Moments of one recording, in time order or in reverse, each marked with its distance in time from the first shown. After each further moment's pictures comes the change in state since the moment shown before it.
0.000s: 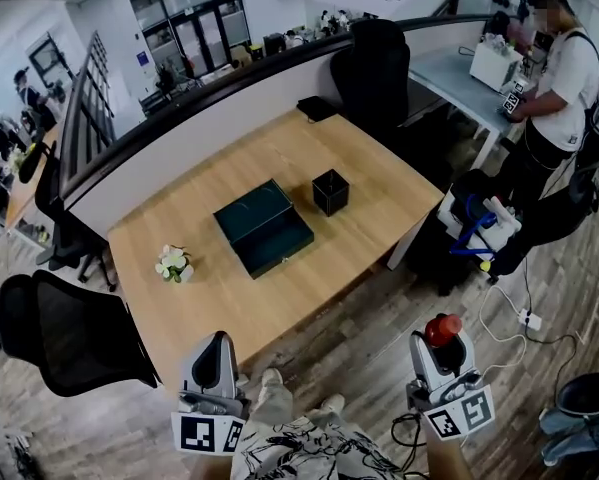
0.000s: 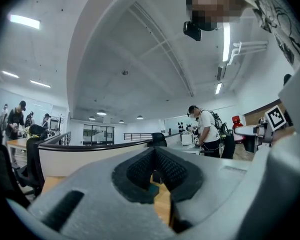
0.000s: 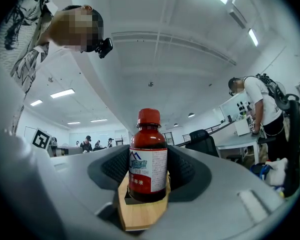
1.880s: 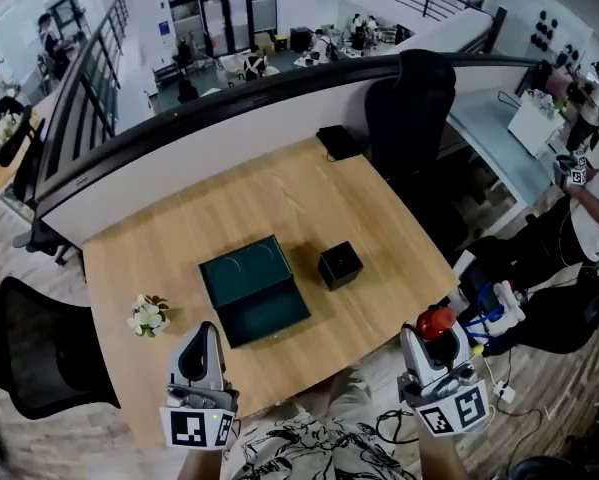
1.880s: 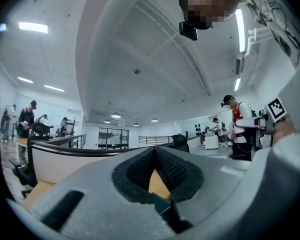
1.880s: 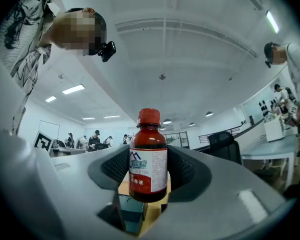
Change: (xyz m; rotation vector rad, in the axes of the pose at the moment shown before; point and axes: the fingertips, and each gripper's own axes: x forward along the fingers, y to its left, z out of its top) left arm 0.229 0.111 -0.017 -0.021 -0.050 0.179; right arm 0.286 -0.099 0.000 -0.075 0.028 0.186
